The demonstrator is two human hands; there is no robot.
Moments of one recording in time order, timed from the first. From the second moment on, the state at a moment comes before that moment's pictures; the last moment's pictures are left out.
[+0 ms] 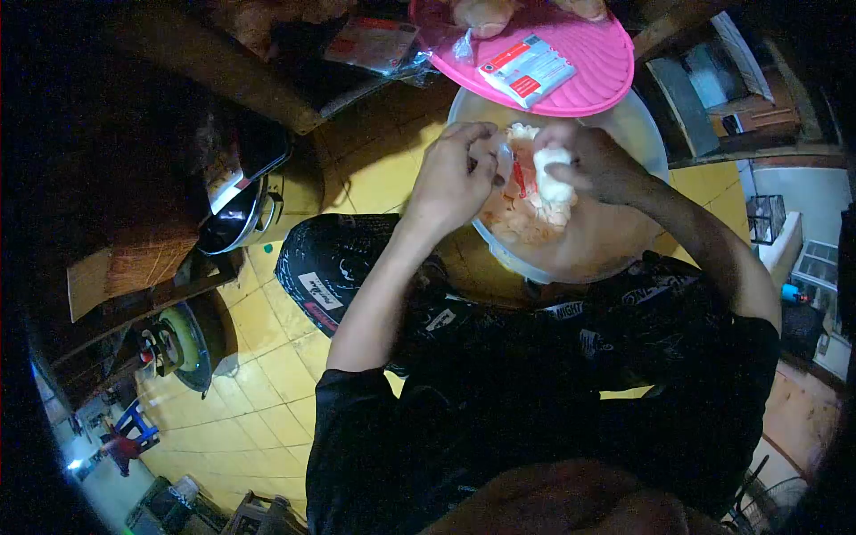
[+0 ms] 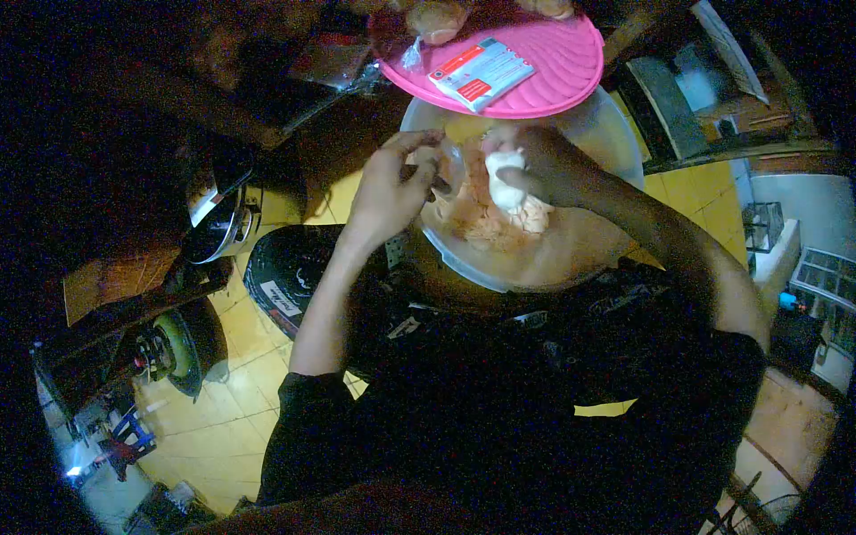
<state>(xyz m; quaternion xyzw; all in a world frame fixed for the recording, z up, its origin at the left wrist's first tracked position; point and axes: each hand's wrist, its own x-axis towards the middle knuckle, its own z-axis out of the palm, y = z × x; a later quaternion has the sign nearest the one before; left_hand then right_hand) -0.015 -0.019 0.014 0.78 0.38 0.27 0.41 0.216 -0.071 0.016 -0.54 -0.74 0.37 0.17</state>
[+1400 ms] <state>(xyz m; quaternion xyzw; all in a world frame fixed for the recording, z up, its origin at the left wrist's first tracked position) 0.009 -0.039 0.031 0.79 0.36 0.34 0.36 0.204 -0.091 0.052 -0.56 -0.72 0.33 0.25</state>
